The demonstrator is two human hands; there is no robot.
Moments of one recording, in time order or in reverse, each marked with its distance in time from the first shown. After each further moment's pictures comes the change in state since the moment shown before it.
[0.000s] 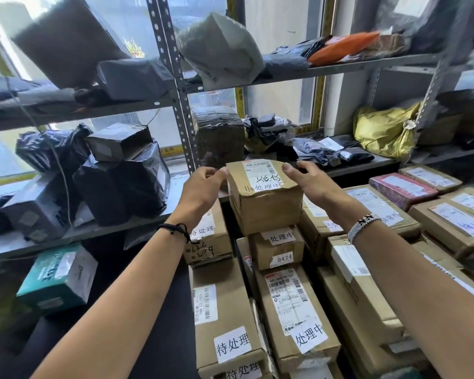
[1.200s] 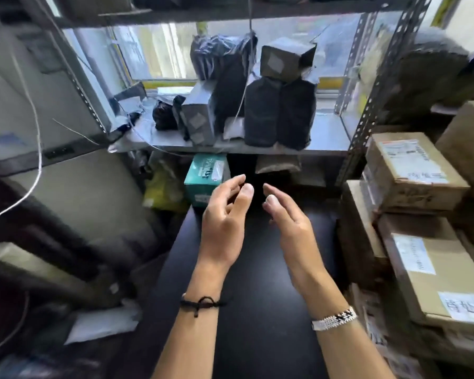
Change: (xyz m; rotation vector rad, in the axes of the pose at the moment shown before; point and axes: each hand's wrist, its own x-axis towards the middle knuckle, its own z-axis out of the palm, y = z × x) left_hand -0.209 -0.195 -0.257 -0.335 0.394 0.010; right_hand -0.240 -0.078 0.402 0.531 -0.414 -0.210
